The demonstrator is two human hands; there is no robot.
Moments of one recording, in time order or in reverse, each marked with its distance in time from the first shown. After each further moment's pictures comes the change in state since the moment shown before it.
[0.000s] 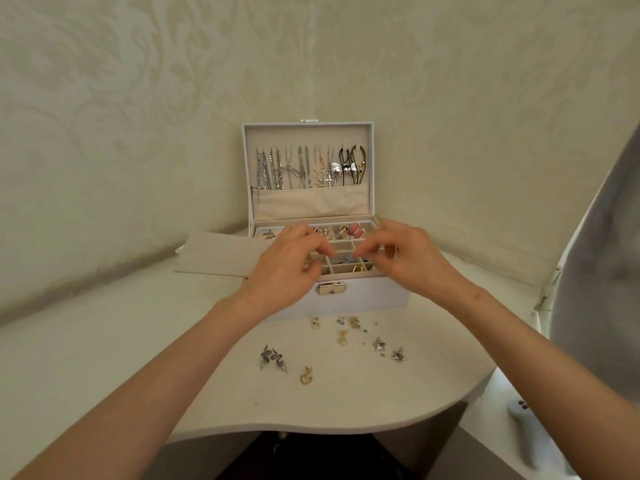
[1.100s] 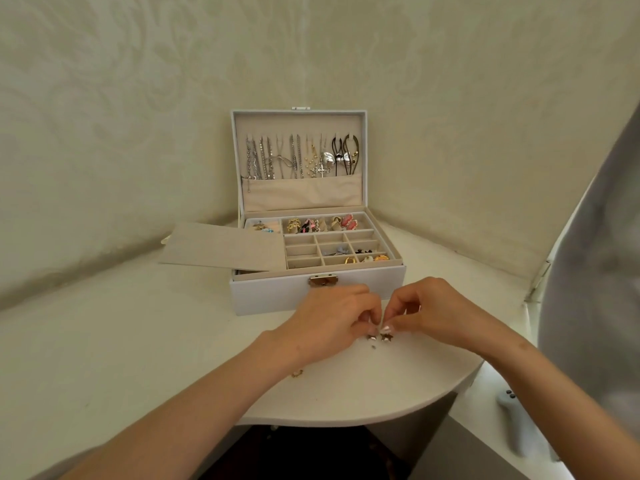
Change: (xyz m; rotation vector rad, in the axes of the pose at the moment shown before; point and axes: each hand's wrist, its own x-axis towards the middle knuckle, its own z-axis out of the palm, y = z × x) left_hand -0.023 0.045 0.051 0.065 -0.380 0.177; right_hand -0.062 0.005 -0.012 0.038 -0.397 0.279
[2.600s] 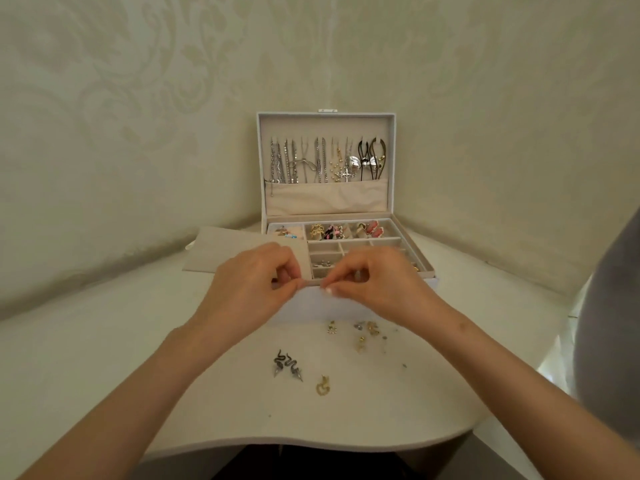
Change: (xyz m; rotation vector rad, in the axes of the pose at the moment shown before) left_hand -0.058 -0.061 -0.067 0.017 0.376 -0.375; right_hand 0.056 -0.070 0.027 0.053 0.194 -0.267
